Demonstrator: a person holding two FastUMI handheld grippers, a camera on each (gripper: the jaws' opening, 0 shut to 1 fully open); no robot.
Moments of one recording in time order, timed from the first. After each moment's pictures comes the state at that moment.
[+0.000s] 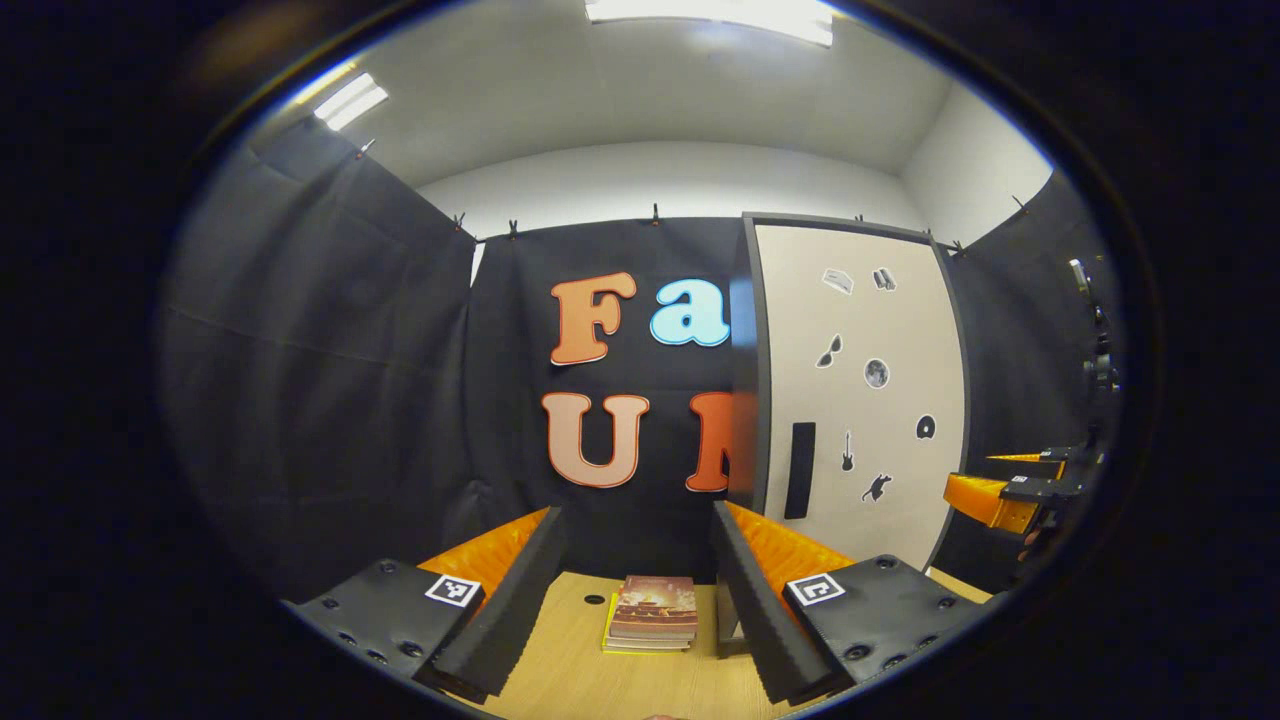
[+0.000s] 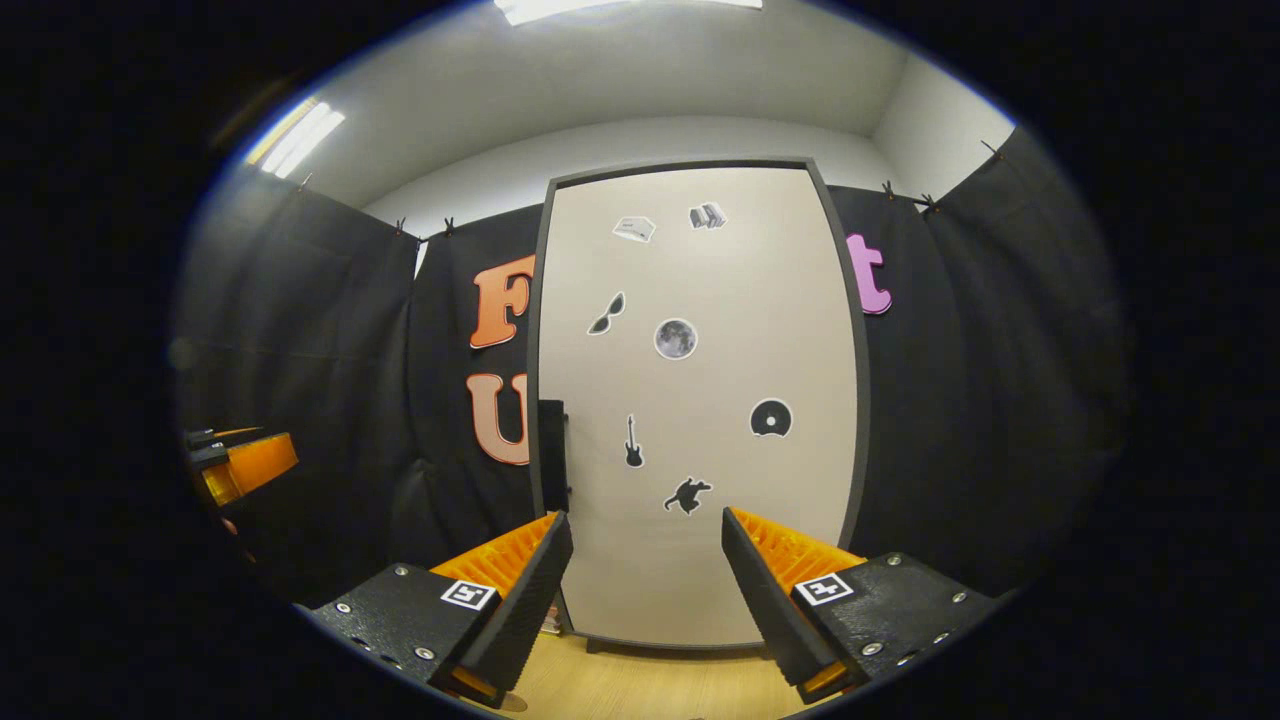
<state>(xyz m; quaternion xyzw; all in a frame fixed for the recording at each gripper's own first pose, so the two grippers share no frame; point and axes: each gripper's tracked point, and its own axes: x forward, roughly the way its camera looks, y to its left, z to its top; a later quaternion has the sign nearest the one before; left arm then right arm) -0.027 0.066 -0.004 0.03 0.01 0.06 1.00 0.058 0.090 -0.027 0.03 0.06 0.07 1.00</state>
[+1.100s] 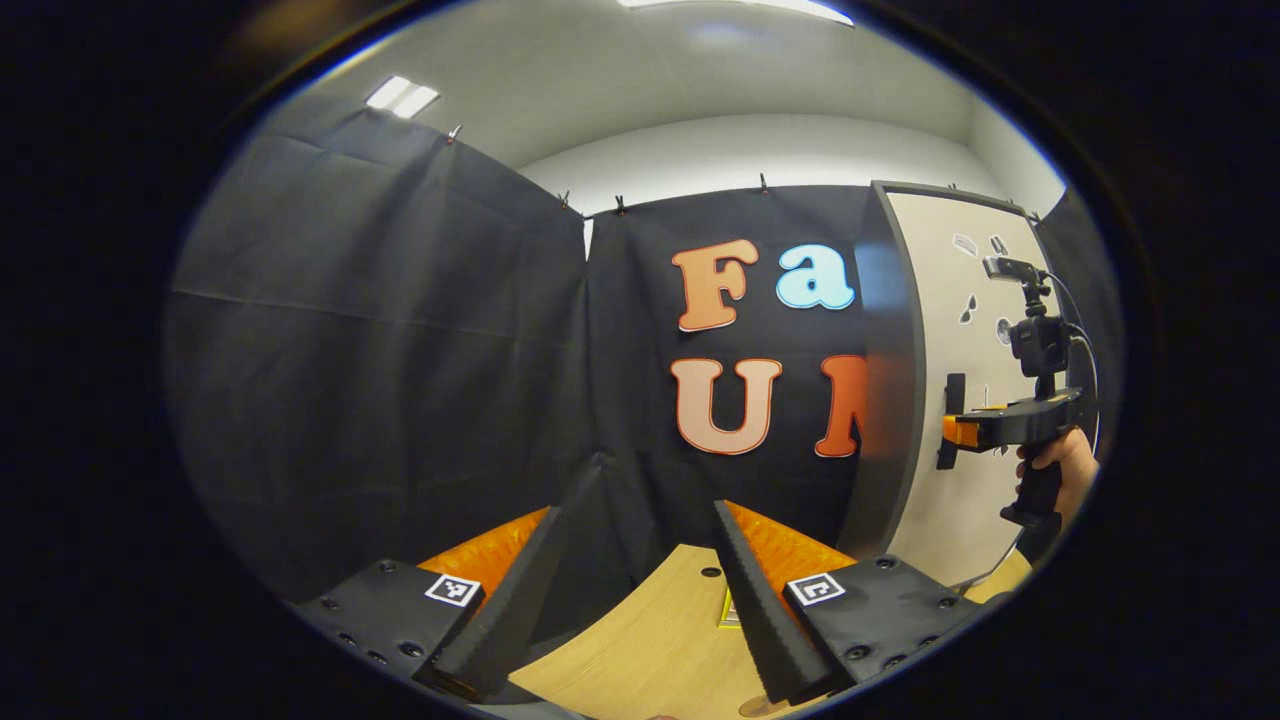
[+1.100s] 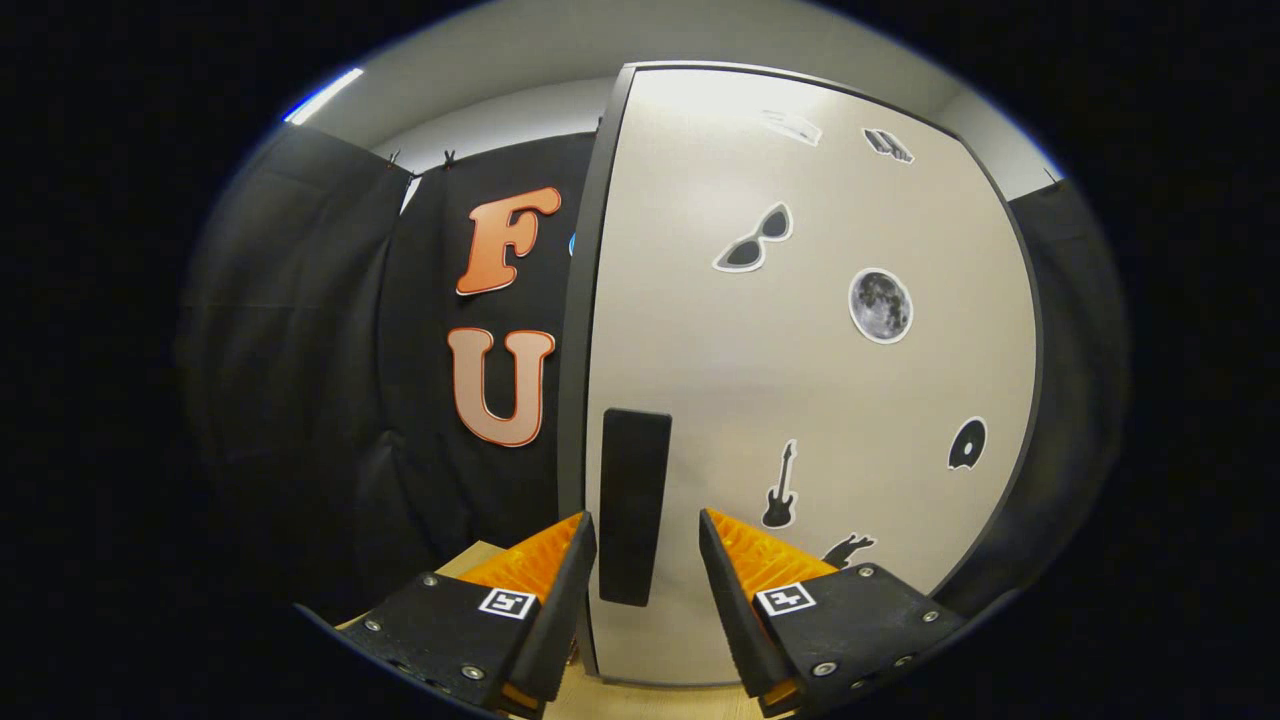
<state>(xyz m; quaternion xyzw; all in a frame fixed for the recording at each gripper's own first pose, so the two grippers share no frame) -0.088 0.219 -0.035 0.04 0.05 0.21 0.98 0.222 0.201 -0.059 -0.02 0.12 0.04 0.99</state>
